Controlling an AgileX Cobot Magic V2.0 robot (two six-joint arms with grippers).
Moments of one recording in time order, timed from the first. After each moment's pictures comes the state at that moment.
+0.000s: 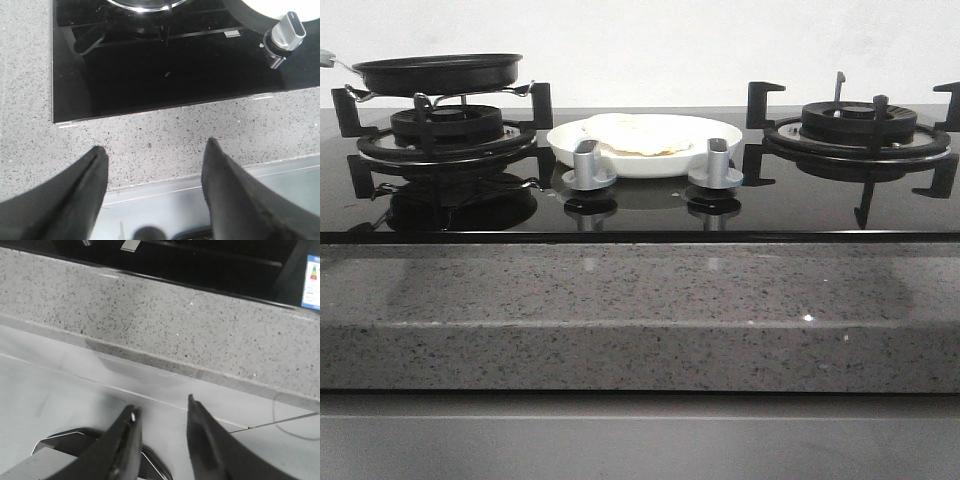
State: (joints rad) left arm -0.29 0.73 -0.95 0.02 1.10 -0.08; right arm 0.37 0.45 -0.71 -0.02 1.12 0.18
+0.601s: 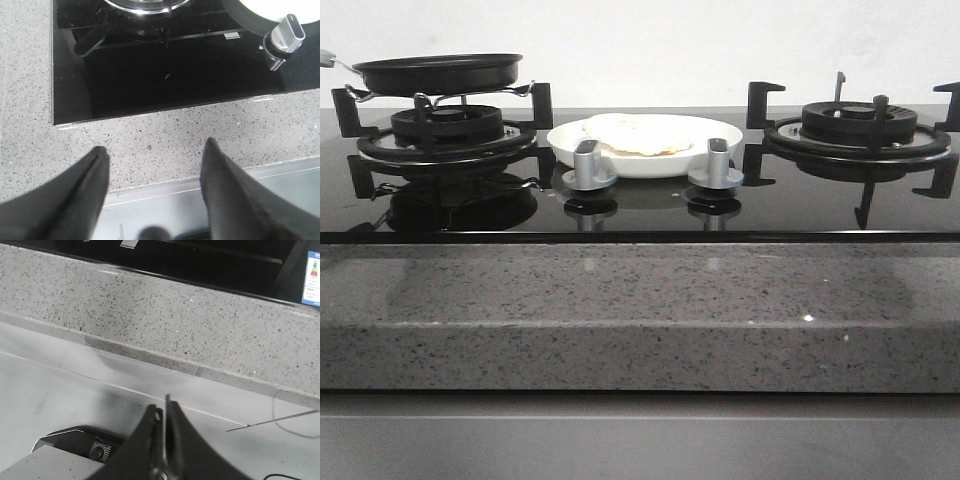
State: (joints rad) left arm -0.29 0.73 -0.95 0.02 1.09 -0.08; right arm 0.37 0.45 -0.71 -0.02 1.13 0.18
